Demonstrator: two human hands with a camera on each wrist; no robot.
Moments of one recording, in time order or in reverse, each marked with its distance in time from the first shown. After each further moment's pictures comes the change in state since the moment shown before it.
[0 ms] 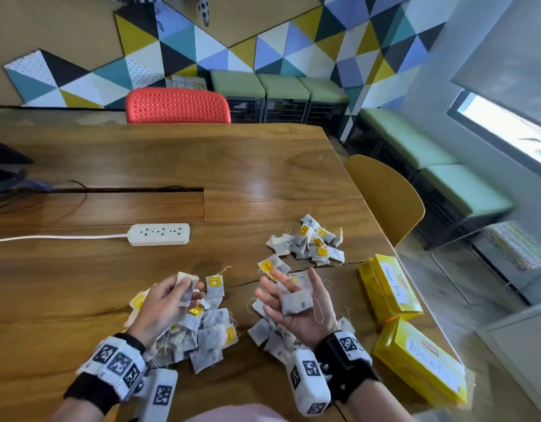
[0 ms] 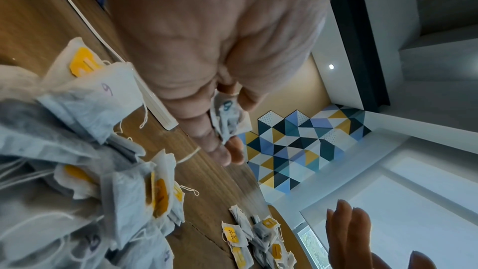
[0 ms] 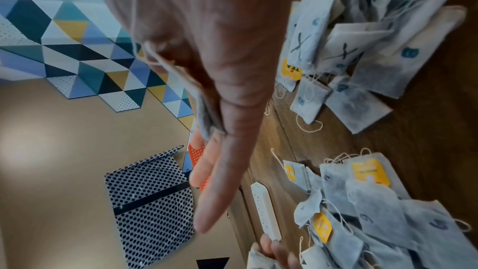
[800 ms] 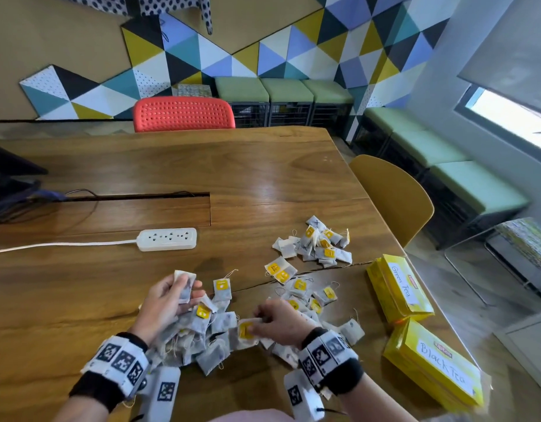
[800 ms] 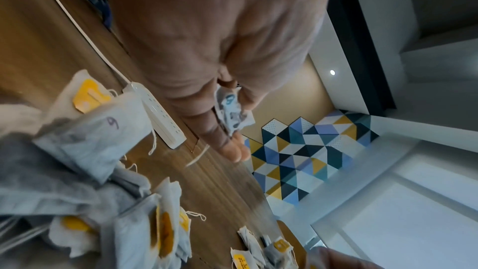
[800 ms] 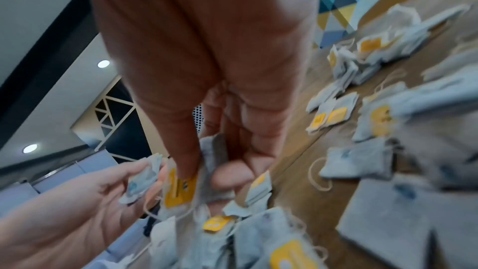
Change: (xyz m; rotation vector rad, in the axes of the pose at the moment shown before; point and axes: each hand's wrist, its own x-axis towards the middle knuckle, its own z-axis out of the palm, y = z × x) left_hand 0.005 0.005 -0.011 0.002 0.048 0.057; right_hand 0.031 0.034 0.003 -1.774 0.112 -0.082
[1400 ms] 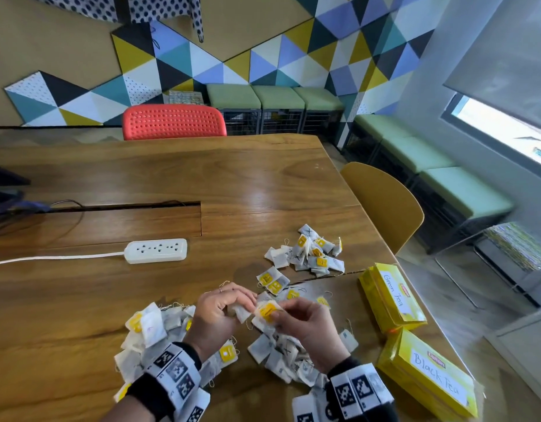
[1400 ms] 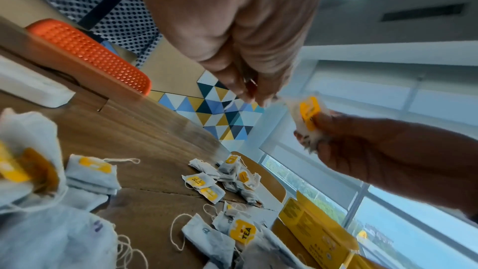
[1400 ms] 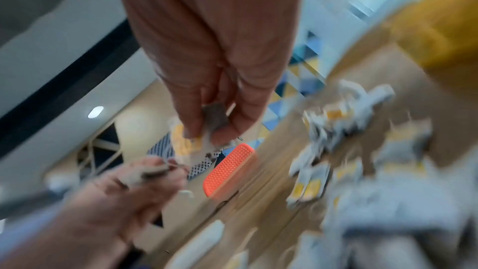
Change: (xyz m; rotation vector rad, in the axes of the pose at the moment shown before) left_hand -0.001 -0.013 0.079 0.325 -0.306 0.840; right_hand -0.048 -0.004 -0.031 0.812 0.410 -0.028
